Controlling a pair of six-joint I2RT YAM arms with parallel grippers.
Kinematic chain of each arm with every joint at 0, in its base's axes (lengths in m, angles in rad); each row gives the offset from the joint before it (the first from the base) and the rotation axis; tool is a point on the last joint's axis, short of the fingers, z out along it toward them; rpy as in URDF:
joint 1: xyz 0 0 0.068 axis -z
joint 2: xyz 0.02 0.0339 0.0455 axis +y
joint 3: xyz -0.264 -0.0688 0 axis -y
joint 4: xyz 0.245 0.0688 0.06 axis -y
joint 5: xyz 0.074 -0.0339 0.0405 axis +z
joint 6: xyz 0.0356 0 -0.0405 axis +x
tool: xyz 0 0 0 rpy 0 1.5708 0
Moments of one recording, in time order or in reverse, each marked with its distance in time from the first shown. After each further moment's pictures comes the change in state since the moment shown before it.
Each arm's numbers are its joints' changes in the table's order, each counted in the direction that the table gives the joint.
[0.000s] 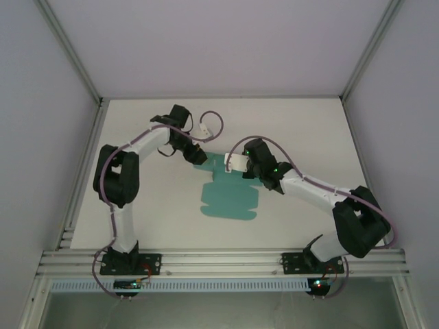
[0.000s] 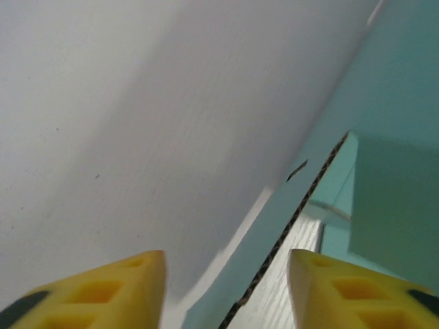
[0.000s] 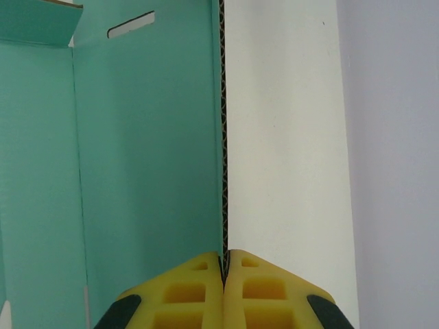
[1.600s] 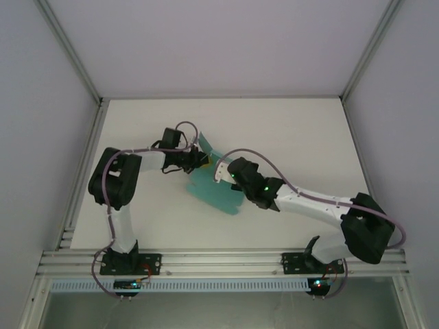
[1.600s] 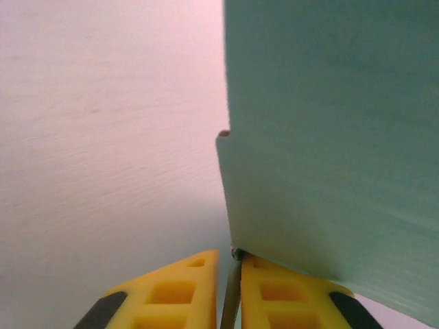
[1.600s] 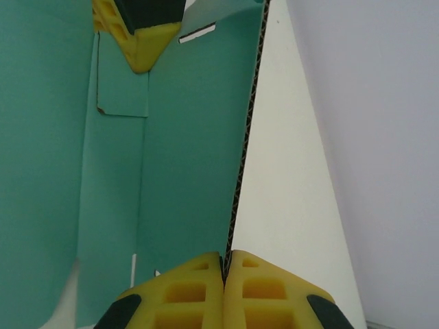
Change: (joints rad) left arm -0.034 -0.033 -0.488 0.811 -0.335 -1.413; right arm -0.270 -0.054 -0.051 0.004 -0.351 0.277
